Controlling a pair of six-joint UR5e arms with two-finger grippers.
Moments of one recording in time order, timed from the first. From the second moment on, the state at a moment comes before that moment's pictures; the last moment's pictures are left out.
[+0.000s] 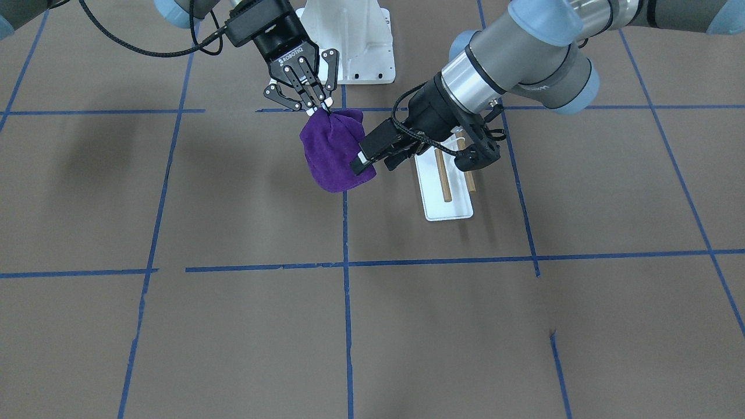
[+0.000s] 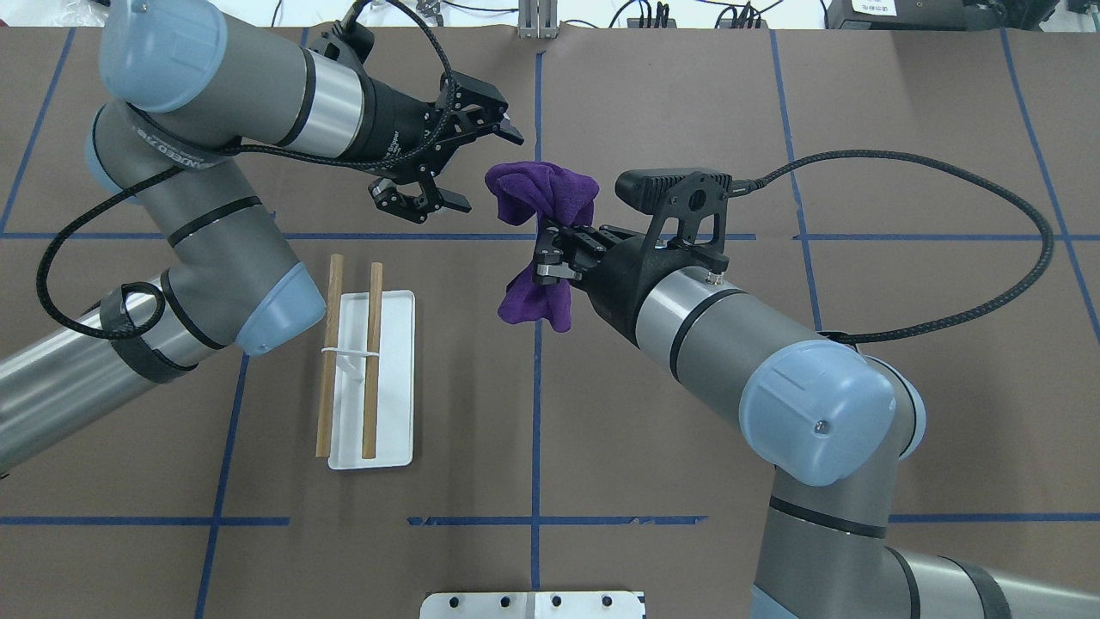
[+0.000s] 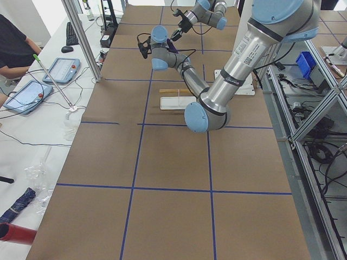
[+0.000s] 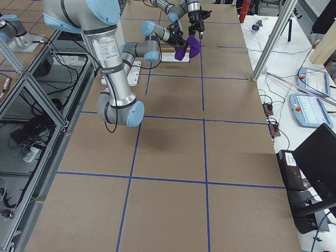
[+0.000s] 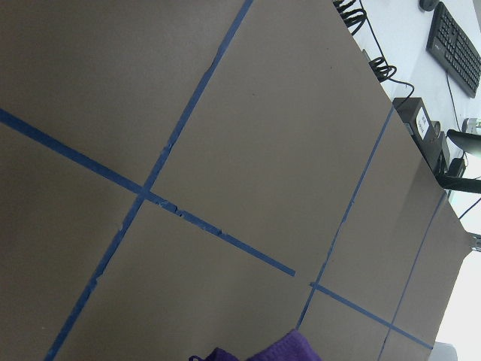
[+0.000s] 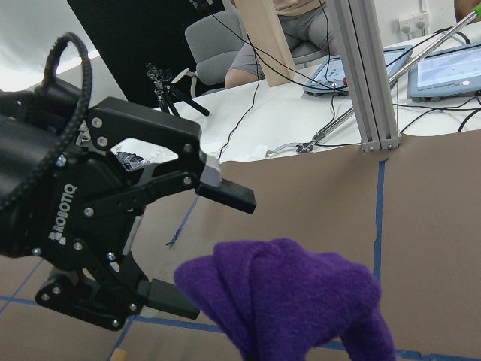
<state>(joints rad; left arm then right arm) -0.77 -2.25 -1.63 -2.34 -2.14 -1.98 0.35 -1.09 2.02 -1.00 1.15 1.13</state>
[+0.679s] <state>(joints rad) -0.75 -2.29 -1.62 -2.33 -2.14 -1.98 0.35 -1.09 2.04 -1.00 1.14 1.12</state>
